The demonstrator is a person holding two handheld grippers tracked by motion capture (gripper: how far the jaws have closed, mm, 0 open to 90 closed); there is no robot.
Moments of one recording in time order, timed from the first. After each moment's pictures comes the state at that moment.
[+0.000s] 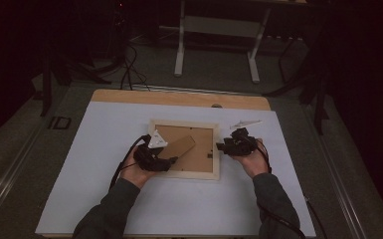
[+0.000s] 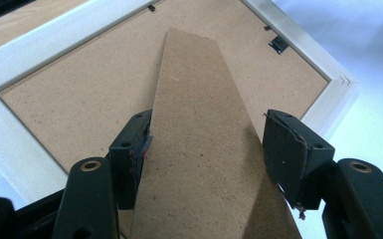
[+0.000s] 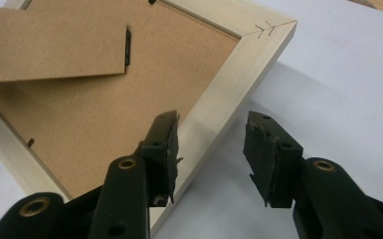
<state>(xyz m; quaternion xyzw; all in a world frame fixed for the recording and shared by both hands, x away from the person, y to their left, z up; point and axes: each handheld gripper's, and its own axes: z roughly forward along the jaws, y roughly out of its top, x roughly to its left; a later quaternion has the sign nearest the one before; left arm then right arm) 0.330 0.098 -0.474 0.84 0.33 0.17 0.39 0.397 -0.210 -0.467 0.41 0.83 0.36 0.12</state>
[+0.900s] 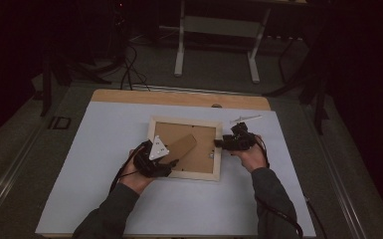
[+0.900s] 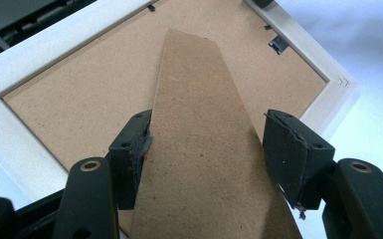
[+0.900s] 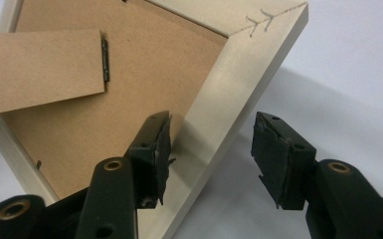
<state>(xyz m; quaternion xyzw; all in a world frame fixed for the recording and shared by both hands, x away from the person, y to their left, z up) 0.308 0.093 -0.470 0.84 0.28 0.23 0.40 0.414 -0.211 -0.467 0.43 0.82 0.37 0.07</state>
